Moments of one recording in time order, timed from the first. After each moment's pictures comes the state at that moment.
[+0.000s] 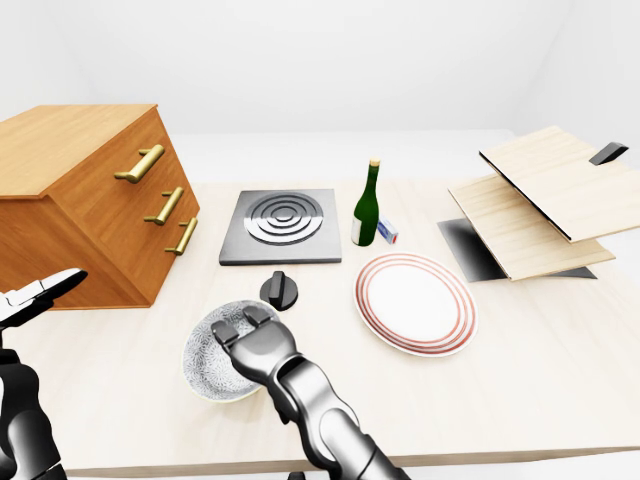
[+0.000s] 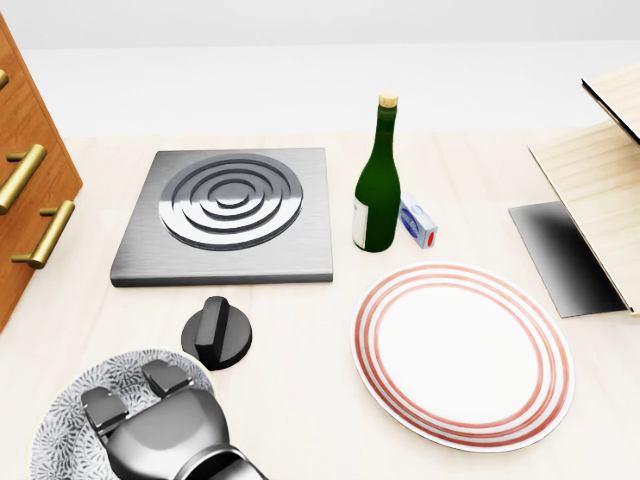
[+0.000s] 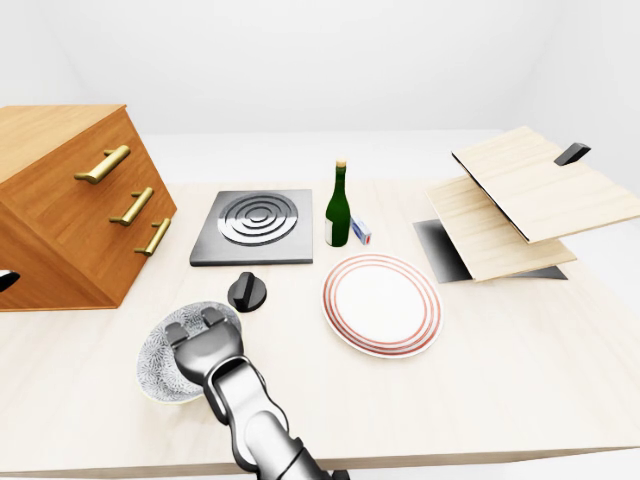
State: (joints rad) left arm -0.09 0.43 0.73 -0.16 -0.41 0.09 0.13; right arm -0.13 0.35 0.66 0.15 -1.55 0.09 0.56
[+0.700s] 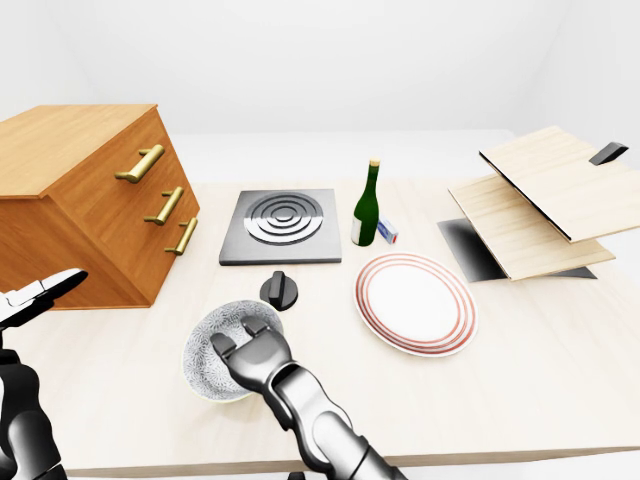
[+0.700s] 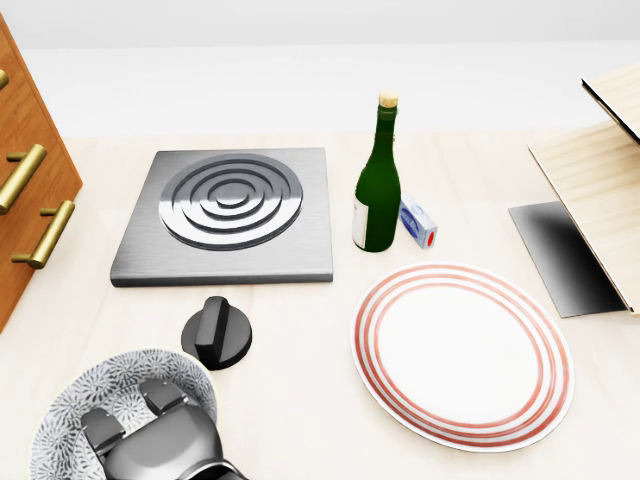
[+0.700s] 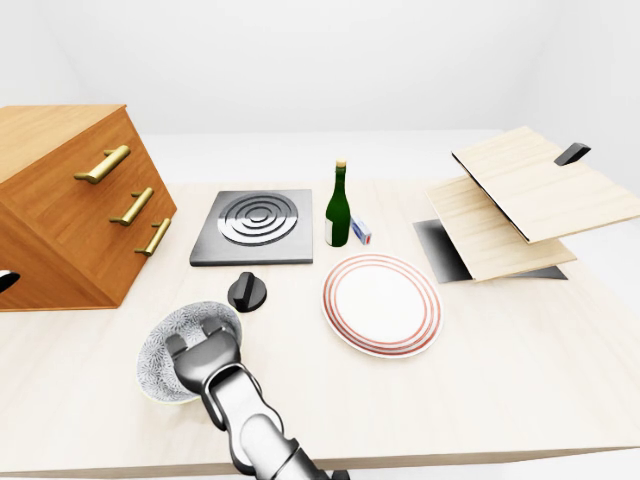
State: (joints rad) left arm -0.09 0.42 0.73 -0.17 -0.41 0.09 0.13; right arm -0.15 0.35 0.68 0.26 -1.55 0.09 0.51
